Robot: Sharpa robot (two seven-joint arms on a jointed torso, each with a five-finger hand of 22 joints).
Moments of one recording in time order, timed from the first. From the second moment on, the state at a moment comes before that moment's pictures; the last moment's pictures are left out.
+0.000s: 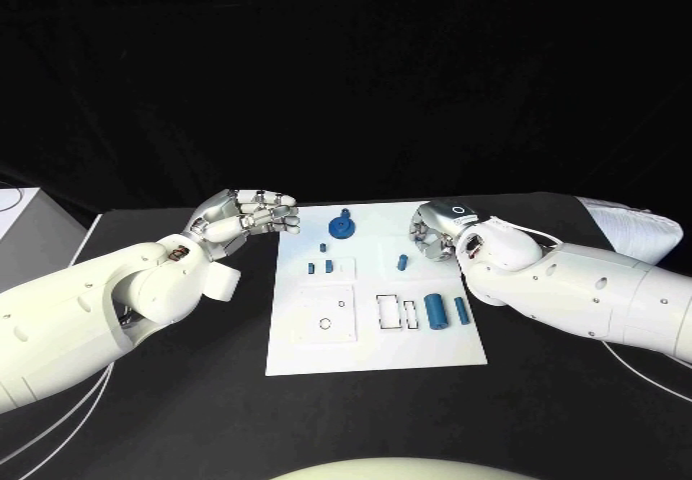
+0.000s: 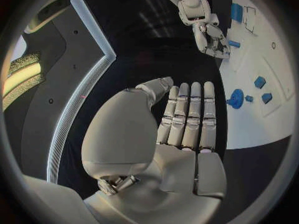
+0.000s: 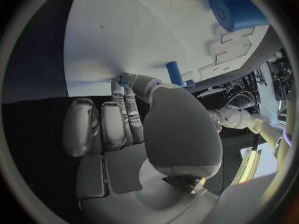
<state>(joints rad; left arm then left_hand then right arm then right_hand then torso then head) 0.98 -0.91 0.23 1.49 -0.20 -0.04 0.33 1.40 -0.20 0.53 0.04 0.22 0.99 0.18 0.22 0.31 1.18 0.14 0.06 0.07 0.99 0.11 0.31 0.26 0.17 0.80 0.22 0.40 0.55 1.19 -0.66 -0.12 1.23 -1.67 -0.42 -0.24 1.38 -0.21 0.67 -0.01 0.19 1.14 0.11 0.24 0.34 1.27 0.09 0.09 0.07 1.46 -0.03 1.26 1.13 0.08 1.45 0.06 1.27 1.26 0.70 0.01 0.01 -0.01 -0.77</state>
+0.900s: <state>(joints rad) 0.97 -0.92 0.23 1.49 -0.18 -0.05 0.32 1.40 -0.20 0.53 0.04 0.22 0.98 0.19 0.22 0.31 1.18 0.14 0.06 0.07 0.99 0.11 0.30 0.26 0.17 0.81 0.23 0.39 0.55 1.20 -0.80 -0.10 1.47 -1.63 -0.55 -0.24 1.39 -0.21 0.67 -0.02 0.18 1.14 0.11 0.24 0.34 1.27 0.09 0.09 0.07 1.46 -0.03 1.27 1.13 0.08 1.45 0.06 1.29 1.27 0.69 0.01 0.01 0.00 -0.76</state>
